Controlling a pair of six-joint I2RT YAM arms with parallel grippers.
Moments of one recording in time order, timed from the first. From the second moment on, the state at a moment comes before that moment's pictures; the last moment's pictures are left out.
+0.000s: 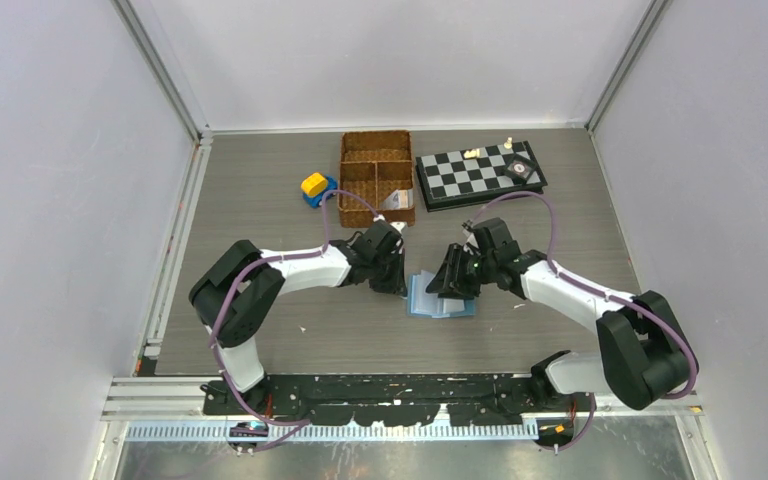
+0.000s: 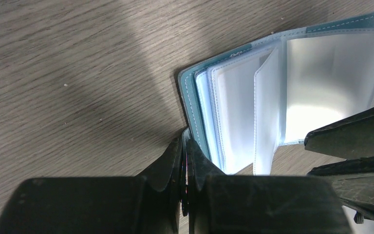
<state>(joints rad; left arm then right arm) -0.82 1.78 0.99 -0.16 0.17 -0.63 0.45 1.32 0.63 -0.23 -0.45 0.76</state>
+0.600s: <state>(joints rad) -0.81 1.69 0.91 -0.14 0.14 -0.63 0.69 1.26 0.76 -0.41 0.00 0.69</state>
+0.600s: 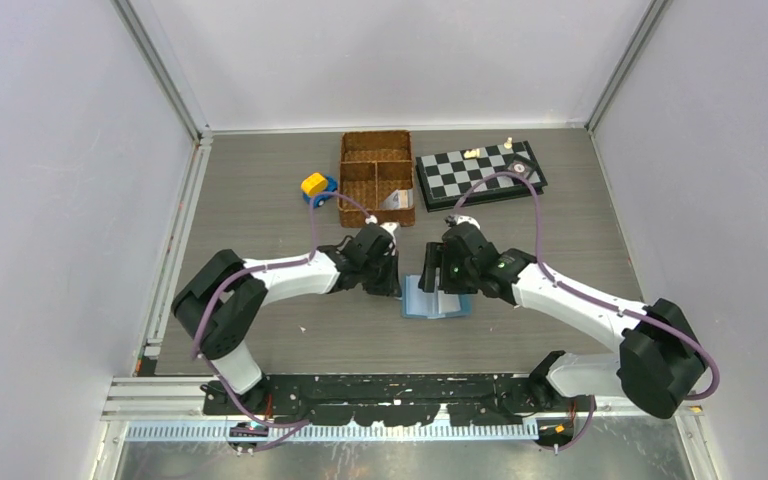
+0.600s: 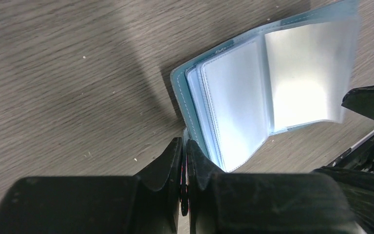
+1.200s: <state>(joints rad) -0.75 1.48 0.86 -0.20 0.11 -0.60 0.85 1.38 0.86 -0.51 0.35 0.71</state>
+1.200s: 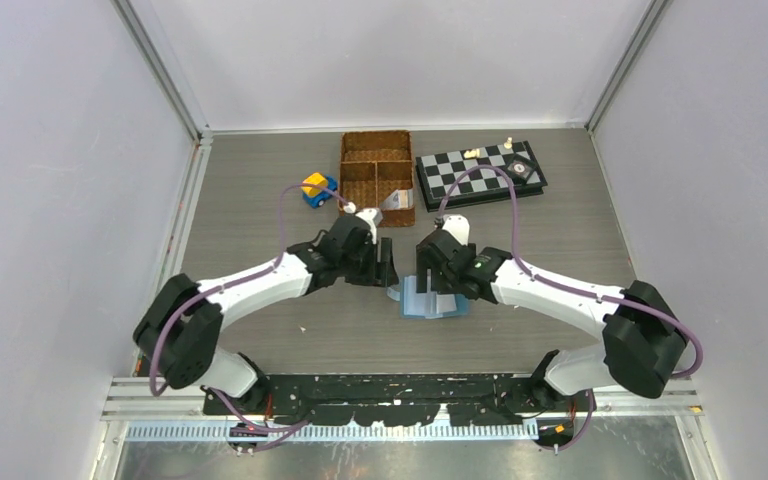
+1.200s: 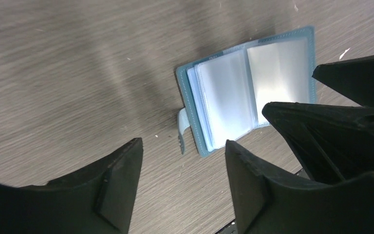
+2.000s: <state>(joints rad) -0.56 1.93 1.73 -0.54 -0.02 -0.34 0.50 1.18 0.79 -0.50 0.22 0.58</state>
